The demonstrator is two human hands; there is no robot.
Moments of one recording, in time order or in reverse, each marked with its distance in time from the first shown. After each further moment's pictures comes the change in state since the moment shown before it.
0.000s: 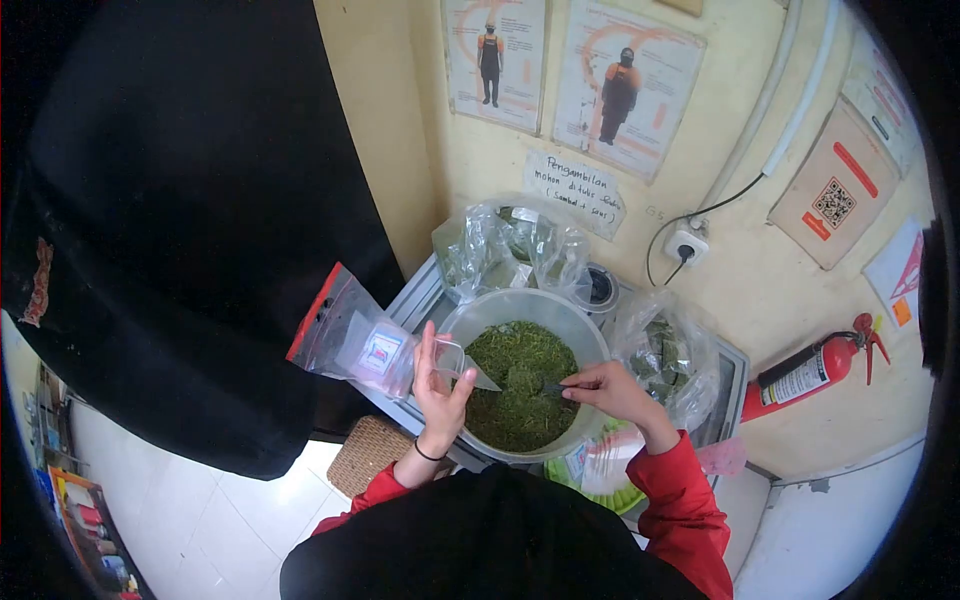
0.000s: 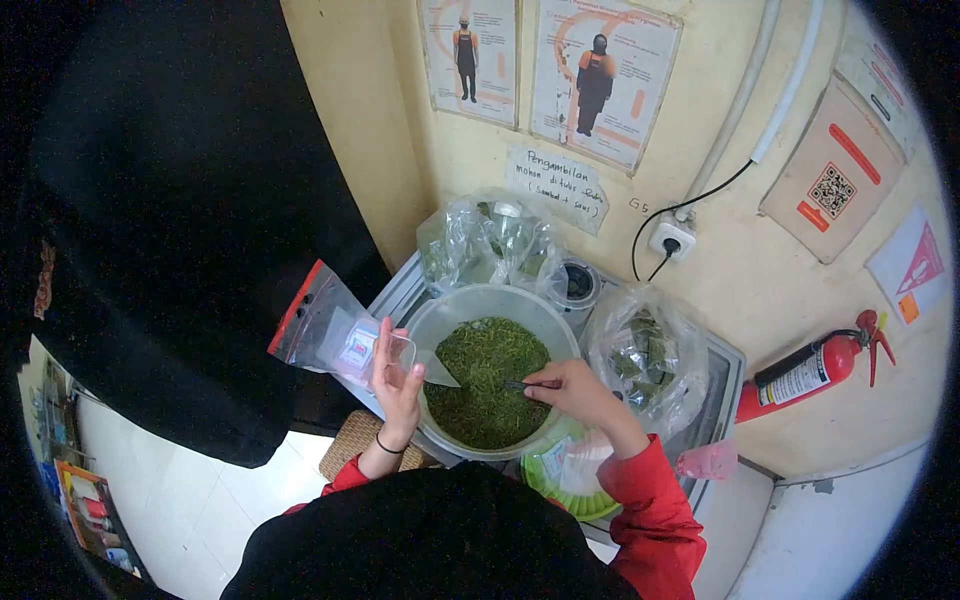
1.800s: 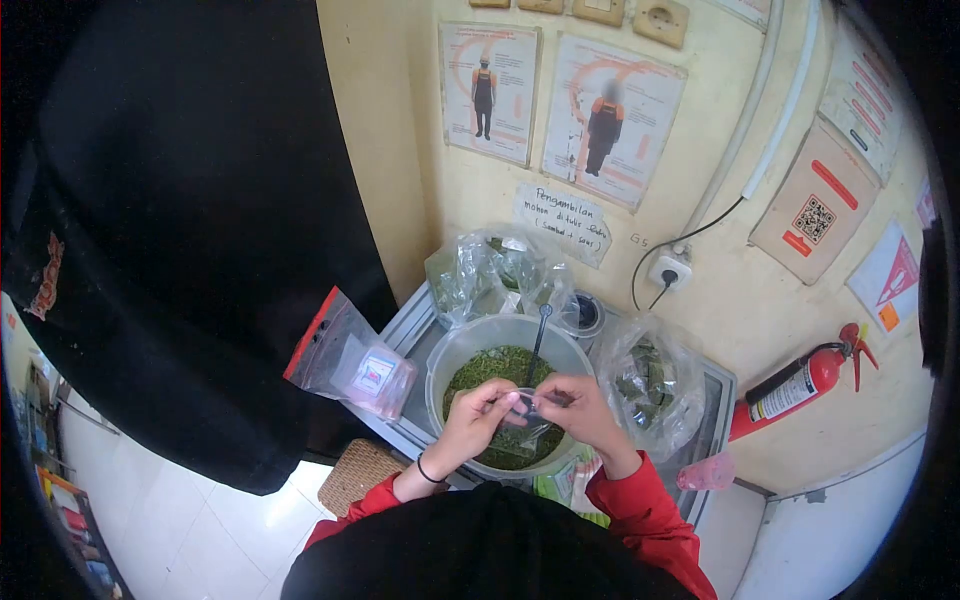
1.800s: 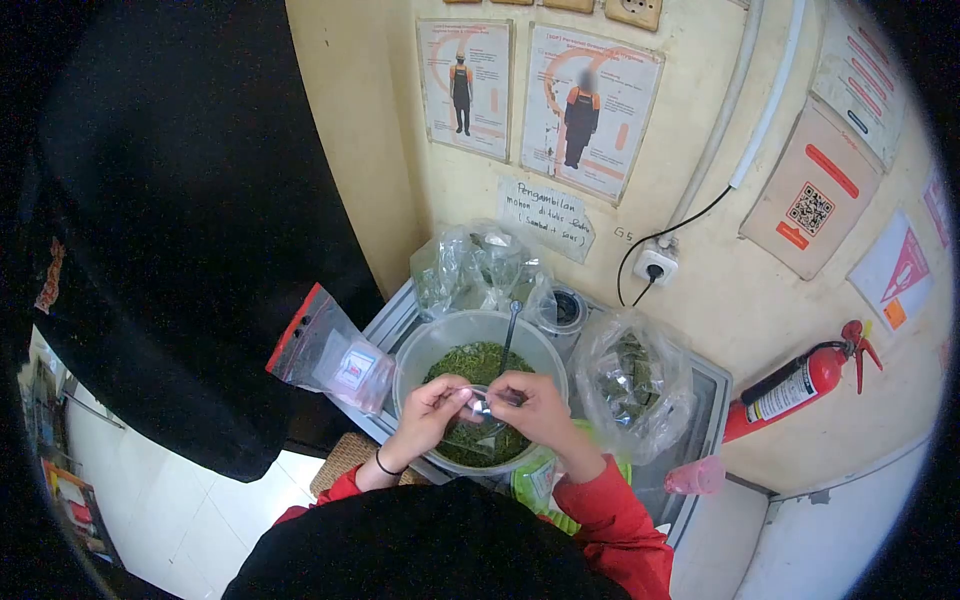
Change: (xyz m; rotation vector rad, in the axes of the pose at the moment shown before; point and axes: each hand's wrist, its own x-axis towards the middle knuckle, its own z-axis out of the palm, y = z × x) left_hand 0.003 0.039 0.027 -0.244 -0.574 -0.534; right_hand 0.006 -0.034 0.026 0.366 0.203 -0.251
